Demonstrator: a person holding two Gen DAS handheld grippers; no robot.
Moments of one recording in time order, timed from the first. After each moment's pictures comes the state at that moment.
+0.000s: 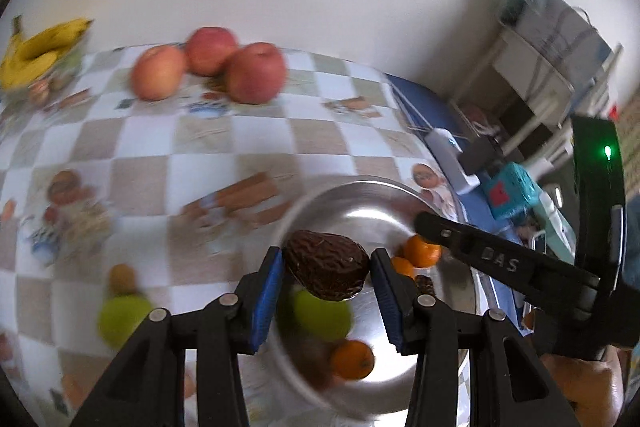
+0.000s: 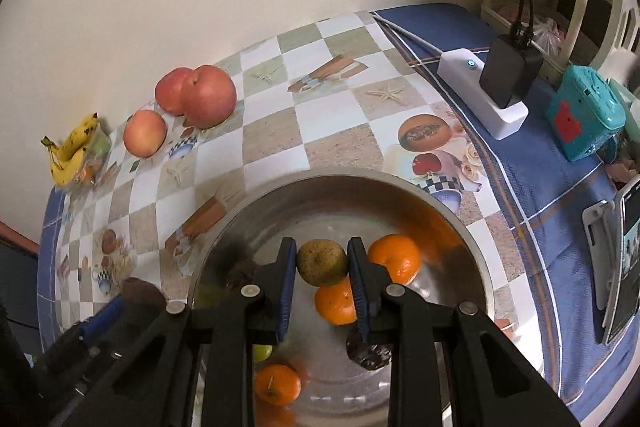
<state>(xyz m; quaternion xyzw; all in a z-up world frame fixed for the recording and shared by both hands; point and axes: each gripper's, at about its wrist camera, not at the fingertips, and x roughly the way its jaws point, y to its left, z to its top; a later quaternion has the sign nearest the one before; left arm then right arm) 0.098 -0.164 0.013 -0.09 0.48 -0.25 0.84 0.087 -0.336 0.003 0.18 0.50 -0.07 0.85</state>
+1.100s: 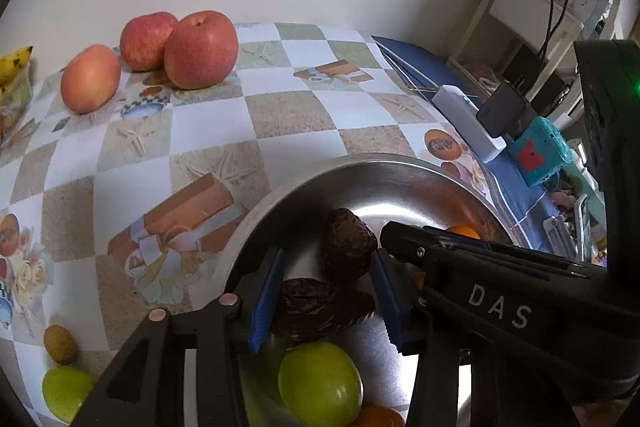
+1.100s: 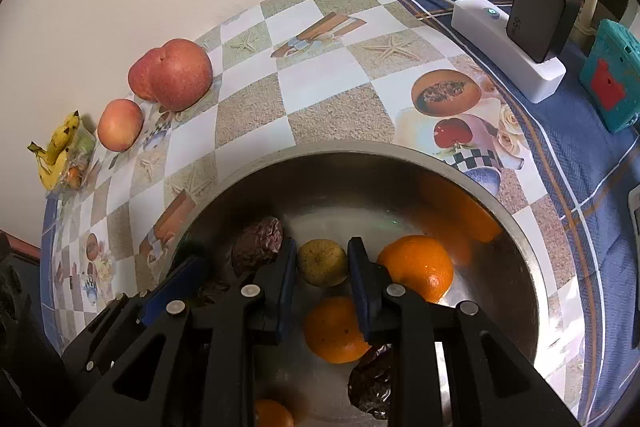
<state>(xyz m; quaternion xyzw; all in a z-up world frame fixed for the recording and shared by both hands) 0.128 -0.218 -0.043 -0.01 0.49 -0.26 0.83 0.111 -0.343 -0.049 0.21 0.52 -0.06 0.82</state>
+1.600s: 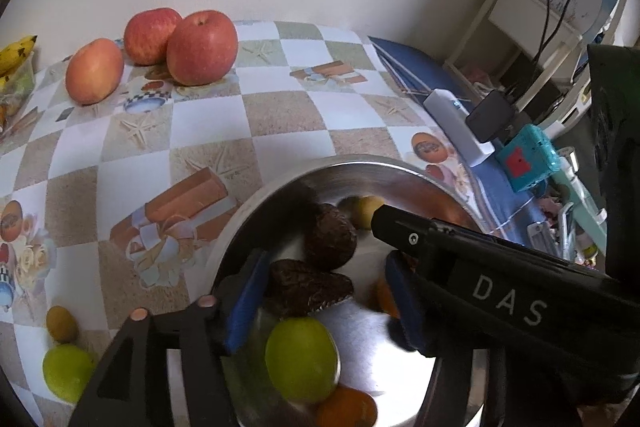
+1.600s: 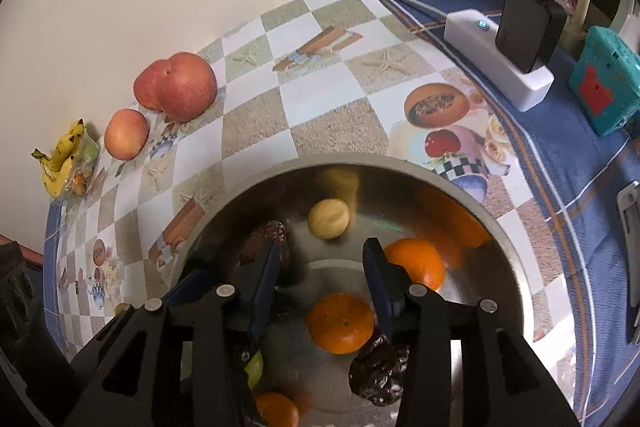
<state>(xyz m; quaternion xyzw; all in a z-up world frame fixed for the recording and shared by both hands) 0.120 -0.217 -0.026 -0.03 0.50 -0.26 0.82 0.102 -0.344 -0.028 0.21 0.51 -0.07 0.83</state>
